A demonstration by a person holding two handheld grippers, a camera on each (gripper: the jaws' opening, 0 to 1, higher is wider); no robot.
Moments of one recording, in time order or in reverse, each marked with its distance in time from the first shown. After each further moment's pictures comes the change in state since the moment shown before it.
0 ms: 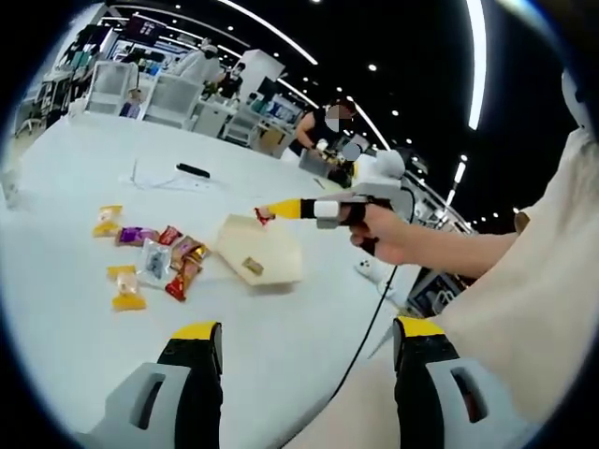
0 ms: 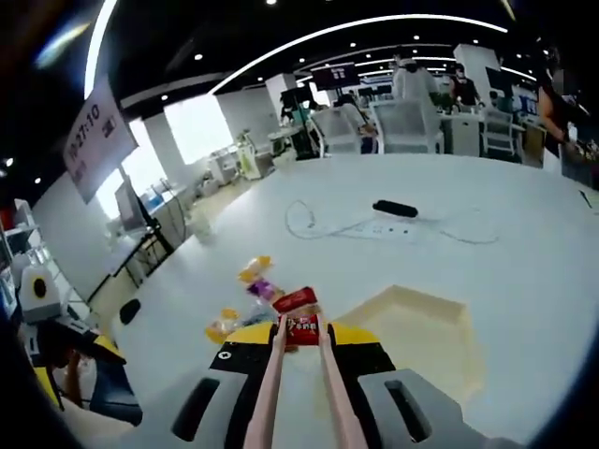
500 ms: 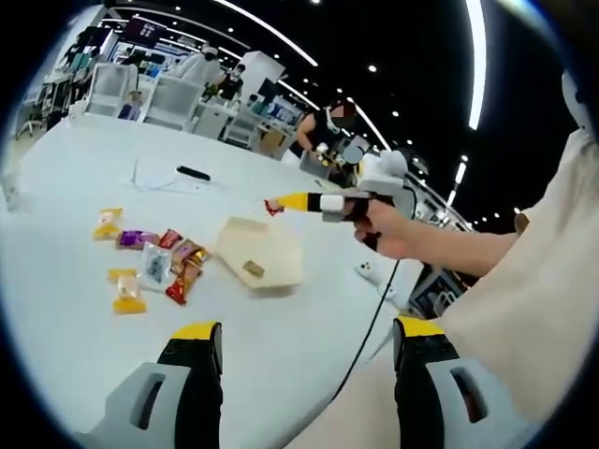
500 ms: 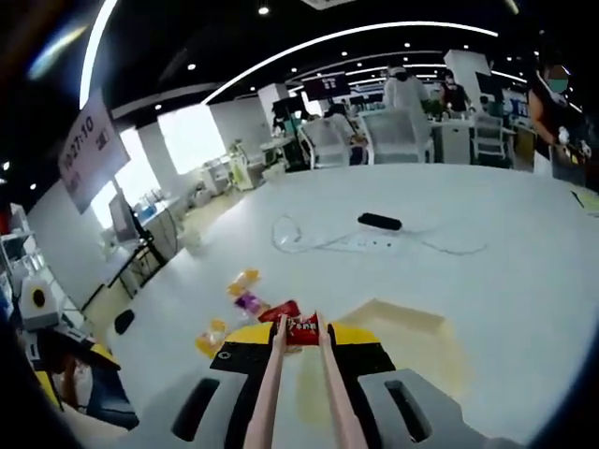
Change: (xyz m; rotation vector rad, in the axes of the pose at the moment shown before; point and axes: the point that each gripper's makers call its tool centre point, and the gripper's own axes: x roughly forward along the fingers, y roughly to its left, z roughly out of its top) left arm 0.000 -0.001 0.006 0.006 -0.009 0.006; right arm -0.009 -0.021 0.019 0.009 -0.045 -0.032
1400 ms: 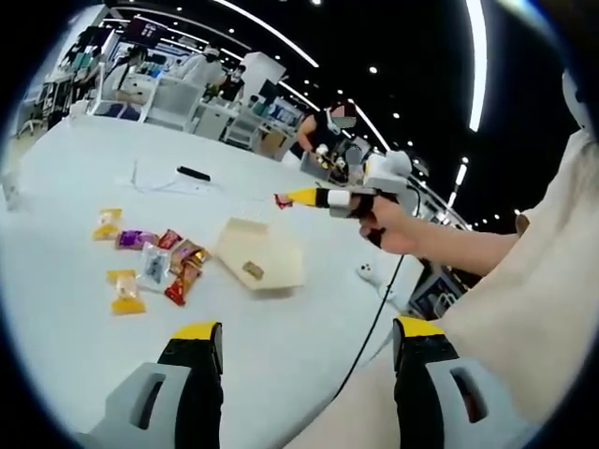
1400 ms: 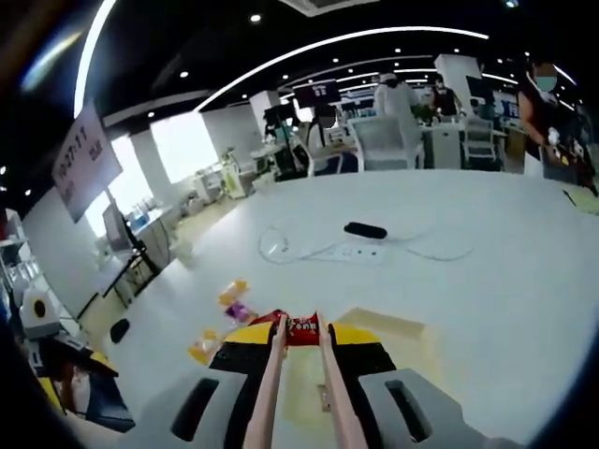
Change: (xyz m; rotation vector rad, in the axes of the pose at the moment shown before) left arm 0.001 0.000 0.001 -0.006 -0.006 0.002; right arm -0.009 -0.016 0.011 0.024 -0.032 -0.033
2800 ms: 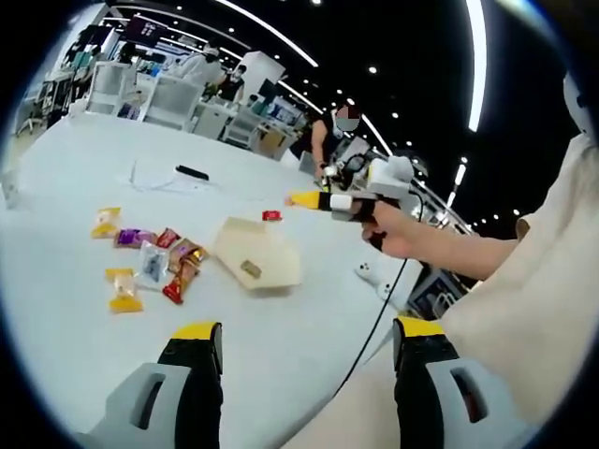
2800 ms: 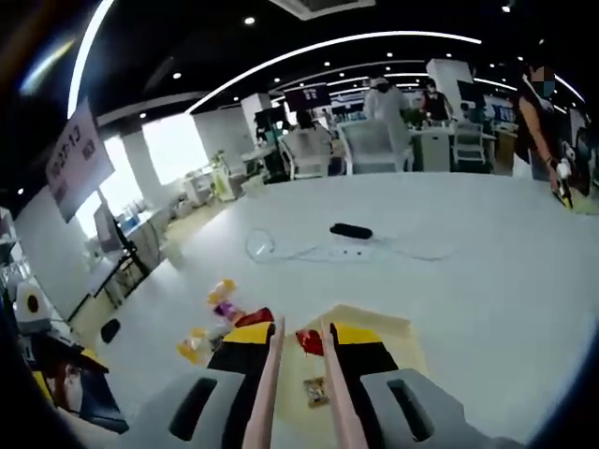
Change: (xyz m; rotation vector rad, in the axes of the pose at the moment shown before) left arm 0.001 -0.003 -0.001 -0.001 0.003 -0.006; right arm -0.010 -0.014 -0.004 -0.007 -0.016 -0.053
